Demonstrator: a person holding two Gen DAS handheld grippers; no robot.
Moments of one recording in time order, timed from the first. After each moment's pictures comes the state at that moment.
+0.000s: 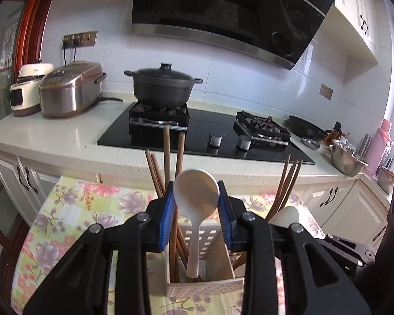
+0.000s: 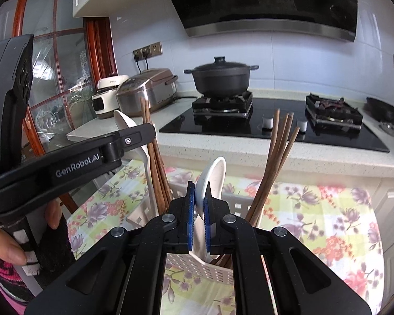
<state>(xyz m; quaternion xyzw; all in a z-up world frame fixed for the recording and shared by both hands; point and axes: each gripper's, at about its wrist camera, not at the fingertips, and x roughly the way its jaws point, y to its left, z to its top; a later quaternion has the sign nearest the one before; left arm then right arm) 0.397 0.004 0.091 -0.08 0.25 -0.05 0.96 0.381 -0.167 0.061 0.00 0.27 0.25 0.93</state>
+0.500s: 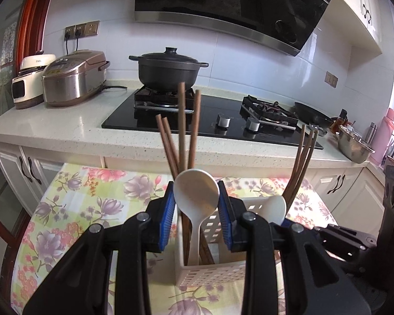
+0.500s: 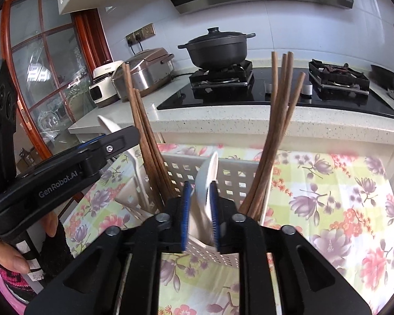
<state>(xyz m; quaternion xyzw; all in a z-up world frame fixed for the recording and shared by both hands) 0.394 0.014 0.058 -0.07 0.27 -0.04 0.96 0.395 -0.174 0.032 0.04 0.33 0.26 0.91</state>
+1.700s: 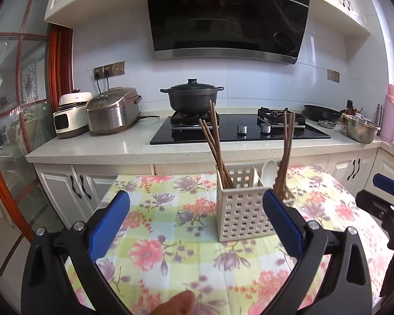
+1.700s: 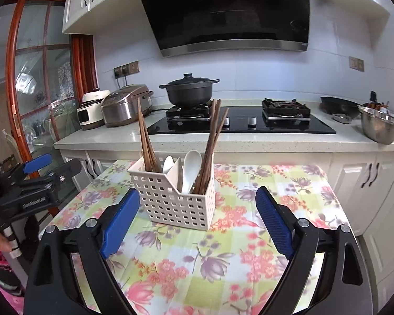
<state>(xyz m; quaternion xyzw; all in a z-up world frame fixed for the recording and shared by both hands) 0.224 0.019 0.073 0.02 0.19 0.03 0.98 0.238 -0.238 0.062 0.02 0.22 0.16 0.96</state>
